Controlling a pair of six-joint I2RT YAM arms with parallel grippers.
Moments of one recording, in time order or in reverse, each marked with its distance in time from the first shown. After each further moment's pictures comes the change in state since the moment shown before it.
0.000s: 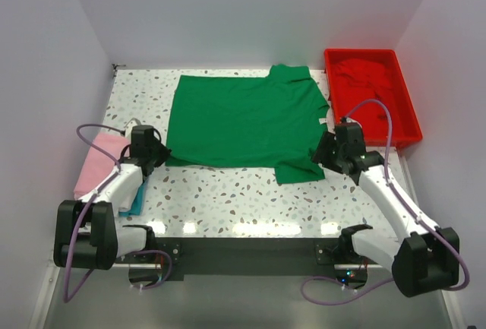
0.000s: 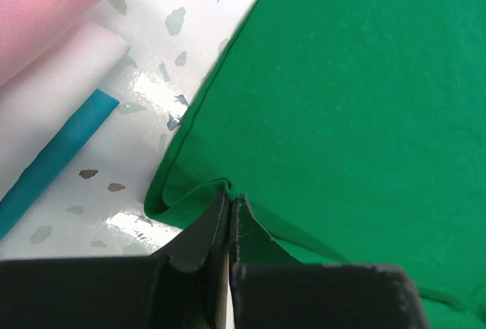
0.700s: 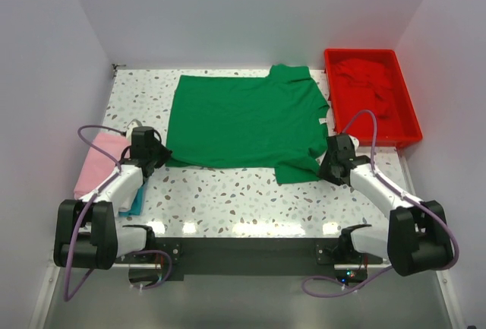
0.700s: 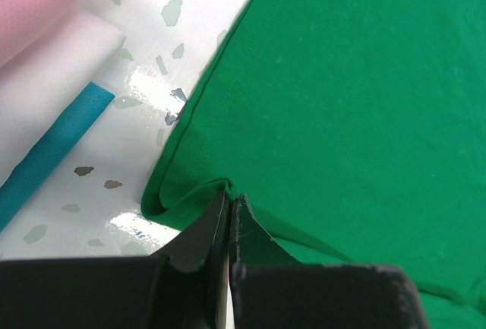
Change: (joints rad) left arm 0.000 0.002 -0.021 0.018 0.018 0.000; right arm 0.000 0.099 -0.156 0.069 0.118 0.050
